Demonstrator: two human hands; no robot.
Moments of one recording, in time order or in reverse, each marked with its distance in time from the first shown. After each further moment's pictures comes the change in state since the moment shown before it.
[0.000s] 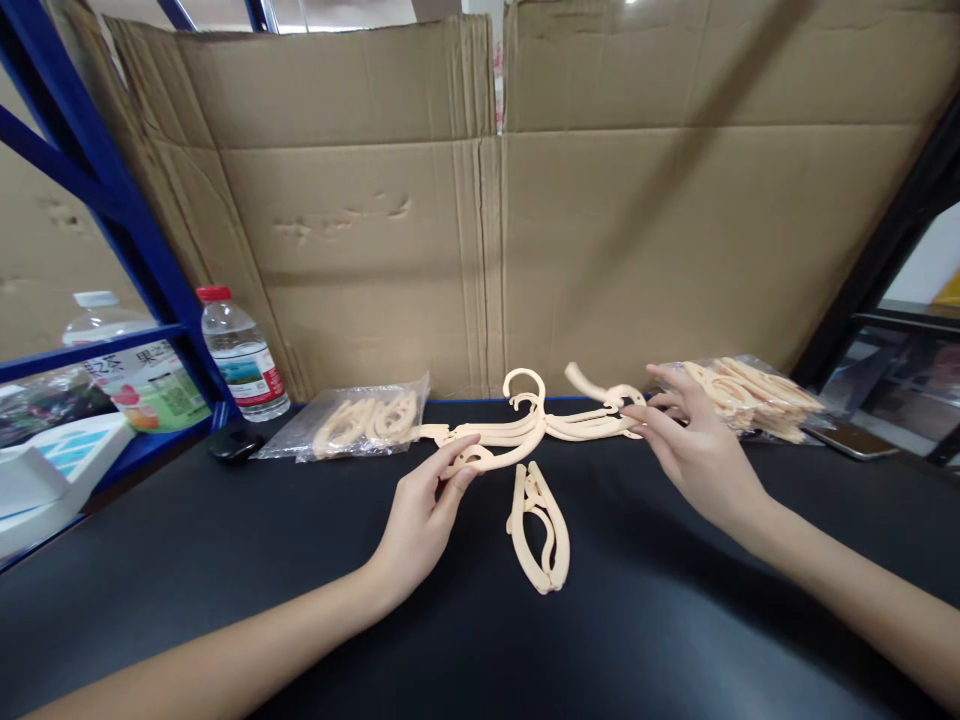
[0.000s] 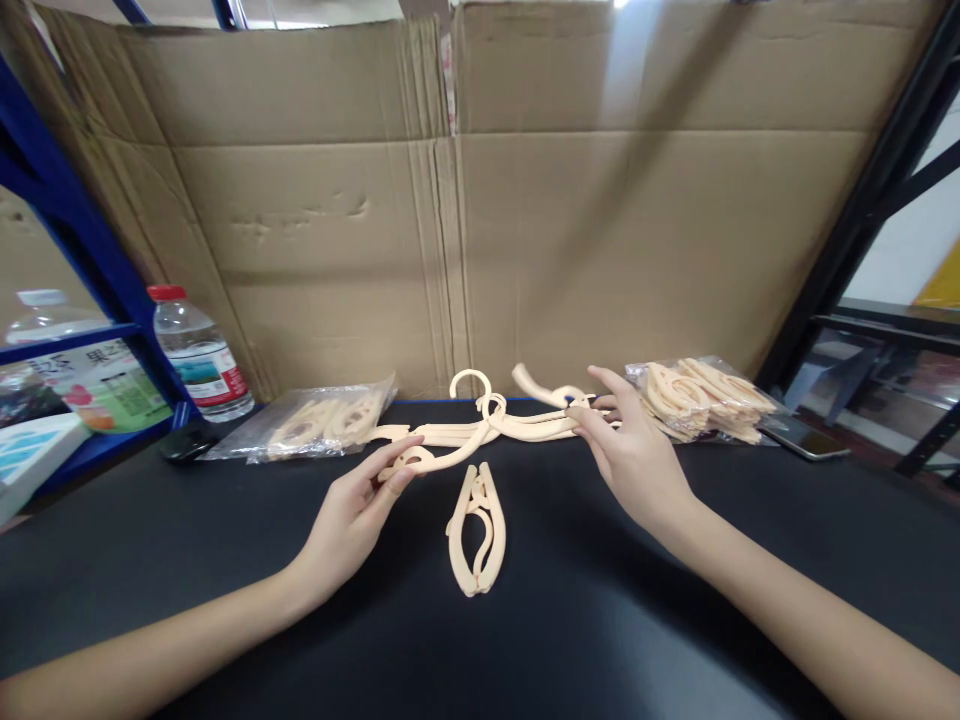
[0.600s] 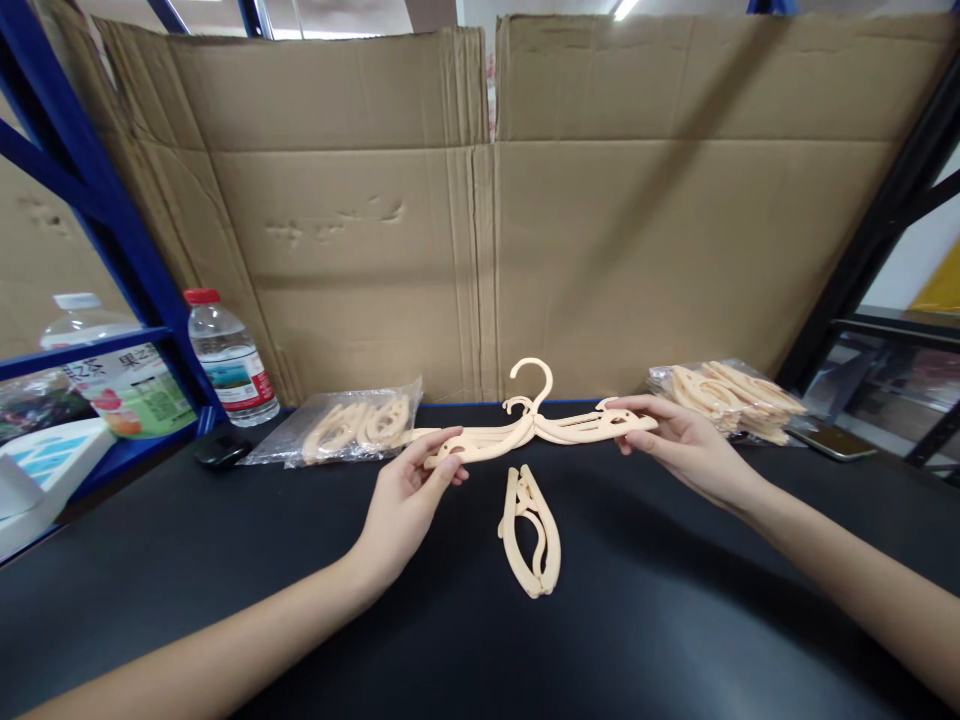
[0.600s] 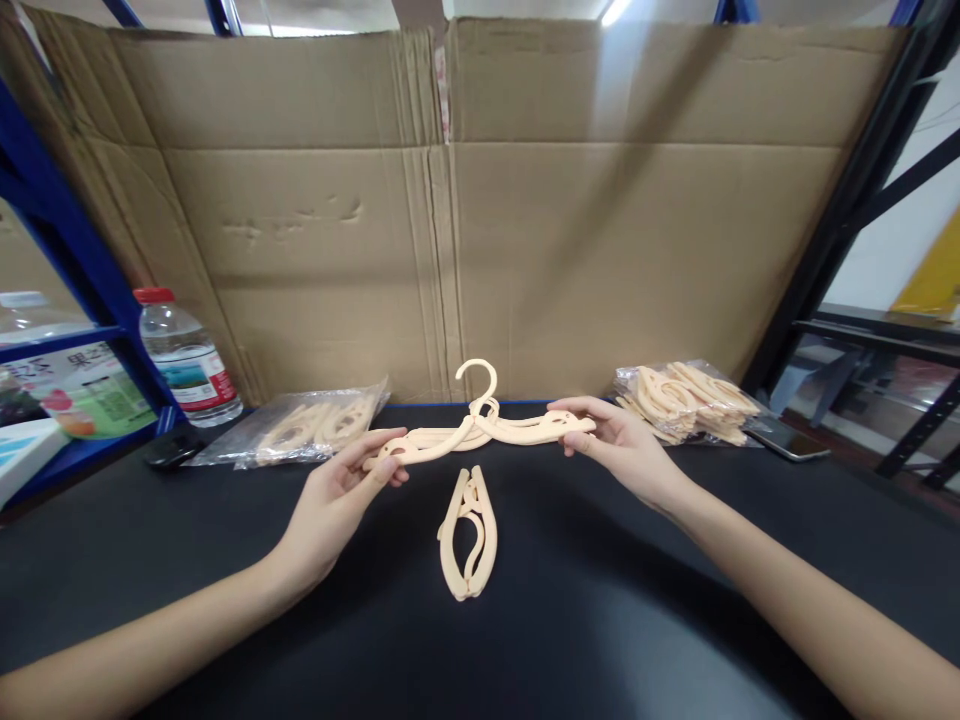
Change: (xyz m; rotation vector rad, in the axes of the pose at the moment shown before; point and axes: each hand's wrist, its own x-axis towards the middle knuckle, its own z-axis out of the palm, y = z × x) left_hand 0.011 0.009 -0.003 -0.379 0.054 -0.156; right_hand 0.008 0.010 -0.004 1.051 -0.313 0.494
